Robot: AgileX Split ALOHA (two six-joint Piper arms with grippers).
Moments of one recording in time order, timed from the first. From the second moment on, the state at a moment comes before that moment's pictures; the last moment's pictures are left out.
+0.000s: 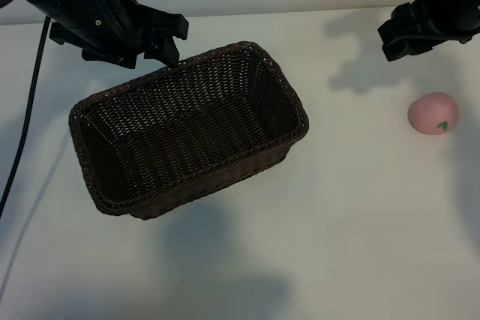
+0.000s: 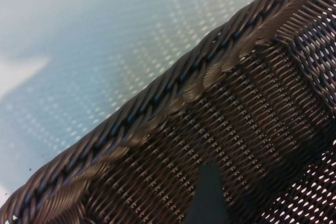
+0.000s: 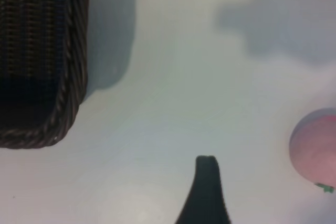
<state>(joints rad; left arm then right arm) -0.32 1.74 -1.42 -0.21 0.85 -0.08 0.15 1.65 -1.39 0.21 0.97 -0.28</state>
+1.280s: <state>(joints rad) -0.32 1.74 -1.42 -0.20 0.71 -0.08 0.15 1.65 -1.39 0.21 0.97 -0.27</state>
